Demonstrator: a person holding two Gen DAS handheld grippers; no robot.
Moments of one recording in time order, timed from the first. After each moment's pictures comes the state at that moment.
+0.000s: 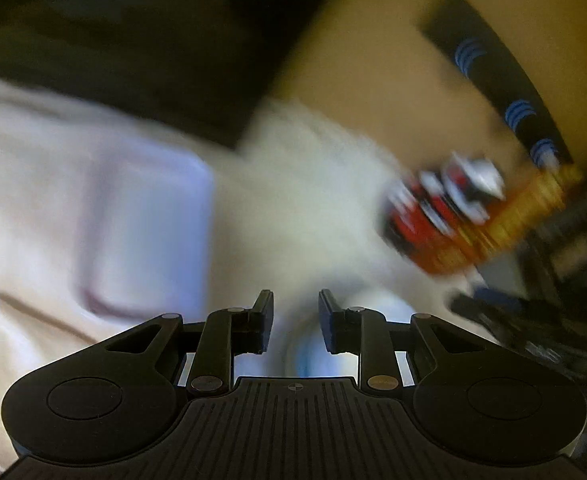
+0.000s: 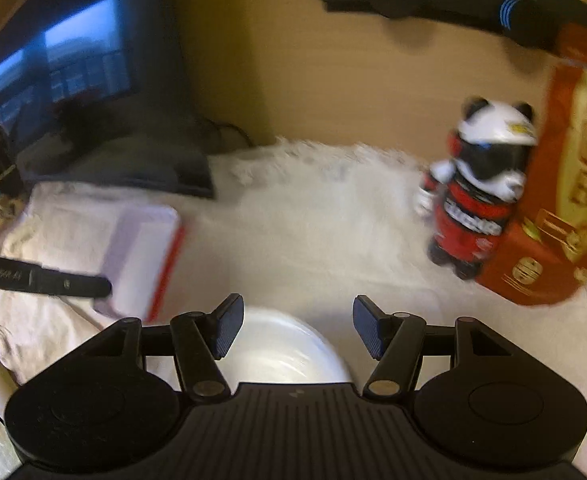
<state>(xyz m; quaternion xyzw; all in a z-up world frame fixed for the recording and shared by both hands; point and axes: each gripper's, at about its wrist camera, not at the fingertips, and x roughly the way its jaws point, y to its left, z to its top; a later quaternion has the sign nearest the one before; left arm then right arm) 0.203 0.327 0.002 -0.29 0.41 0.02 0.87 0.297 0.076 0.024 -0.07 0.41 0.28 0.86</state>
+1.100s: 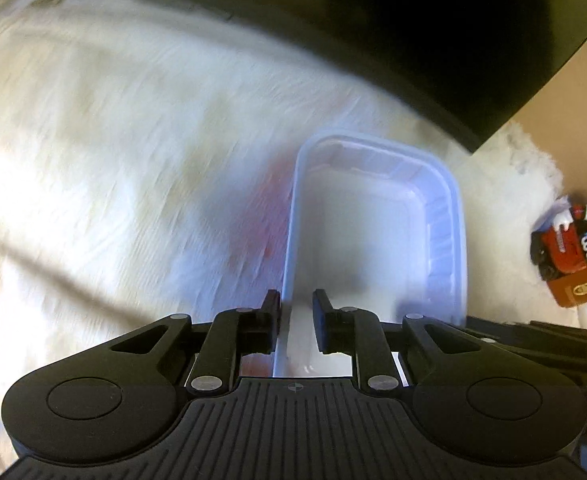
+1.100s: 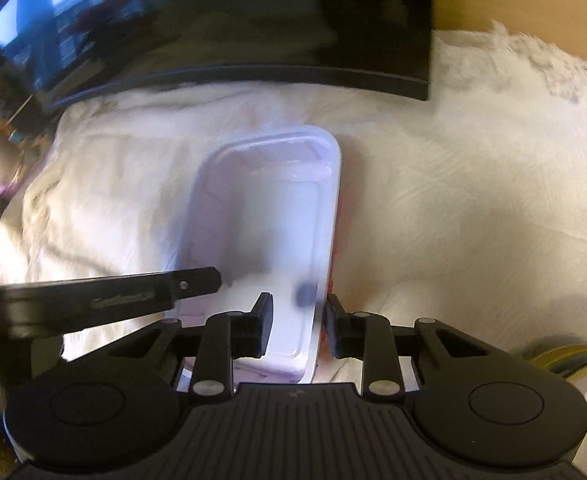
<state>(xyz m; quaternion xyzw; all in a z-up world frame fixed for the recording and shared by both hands) 0.208 0.422 -0.121 -0.31 0.47 0.11 0.82 0.281 0.279 -0.090 -0.10 0.52 0.32 0.78</state>
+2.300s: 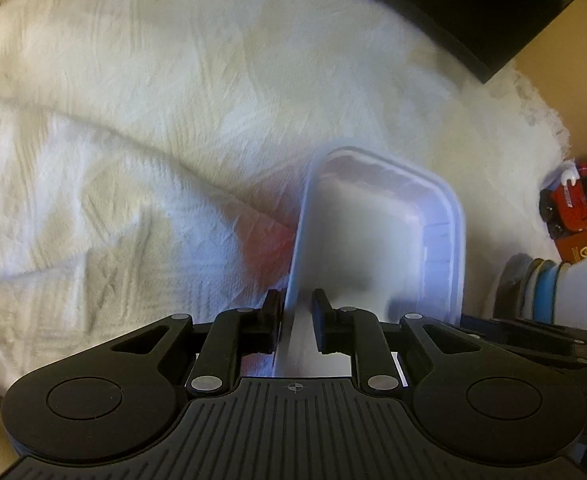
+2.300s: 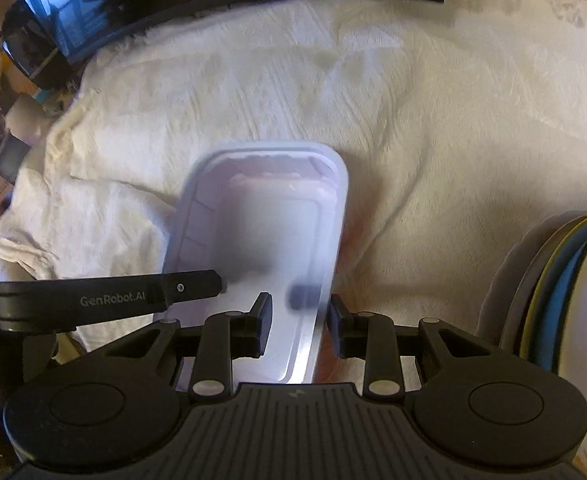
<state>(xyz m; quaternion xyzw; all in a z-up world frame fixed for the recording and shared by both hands) 0.133 0.401 -0.136 -0.33 0.49 0.13 0.80 0.228 0.253 -0.112 -0.07 0.56 0.34 0.75</state>
